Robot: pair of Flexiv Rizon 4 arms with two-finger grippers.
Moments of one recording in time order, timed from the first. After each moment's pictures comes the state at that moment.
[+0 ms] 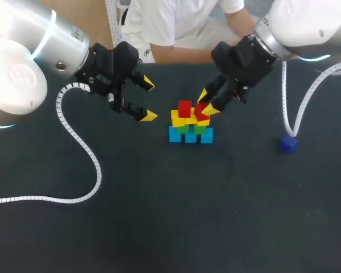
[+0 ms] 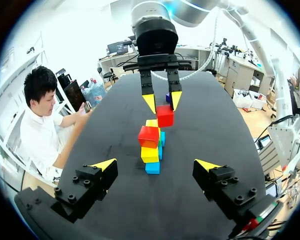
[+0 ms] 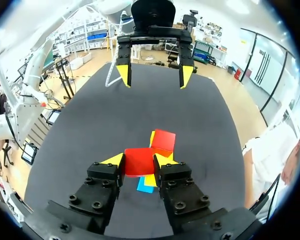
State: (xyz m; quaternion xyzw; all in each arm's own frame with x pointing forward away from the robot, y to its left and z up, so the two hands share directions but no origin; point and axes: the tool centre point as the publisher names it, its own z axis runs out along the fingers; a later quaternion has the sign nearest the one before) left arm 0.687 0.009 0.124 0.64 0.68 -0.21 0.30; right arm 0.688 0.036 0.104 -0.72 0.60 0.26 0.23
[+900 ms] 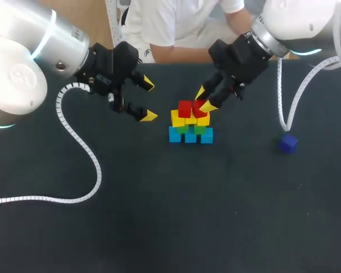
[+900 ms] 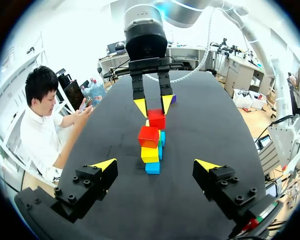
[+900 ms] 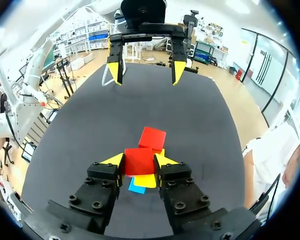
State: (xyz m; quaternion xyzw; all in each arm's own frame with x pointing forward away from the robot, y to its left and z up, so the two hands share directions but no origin) left arm 0.687 0.009 0.124 0.64 0.68 -0.21 0.30; right arm 0.704 0.038 0.097 -0.72 0.59 0.27 0.22
